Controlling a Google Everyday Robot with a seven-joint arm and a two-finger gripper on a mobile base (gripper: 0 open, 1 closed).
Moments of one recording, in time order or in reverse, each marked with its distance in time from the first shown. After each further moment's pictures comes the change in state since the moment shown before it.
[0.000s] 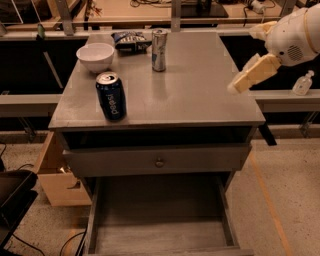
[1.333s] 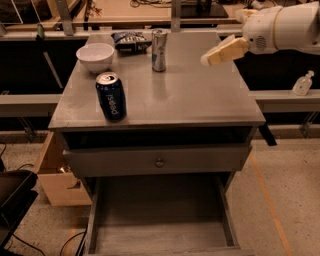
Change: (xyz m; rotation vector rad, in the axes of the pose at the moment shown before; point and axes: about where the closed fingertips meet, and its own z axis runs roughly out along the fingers) arm -0.042 -0.070 0.050 0.145 -0.284 0.095
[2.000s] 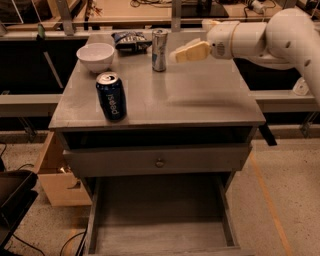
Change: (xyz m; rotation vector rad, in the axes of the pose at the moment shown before) arm -0.006 0.005 0.096 -0.074 -0.171 0.132
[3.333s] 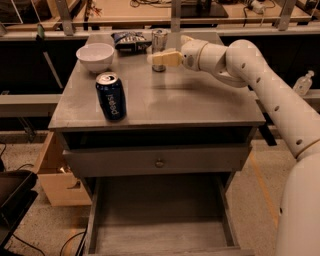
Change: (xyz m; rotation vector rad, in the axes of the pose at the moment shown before) arm 0.037 -0.015 0.102 0.016 -0.148 0.166
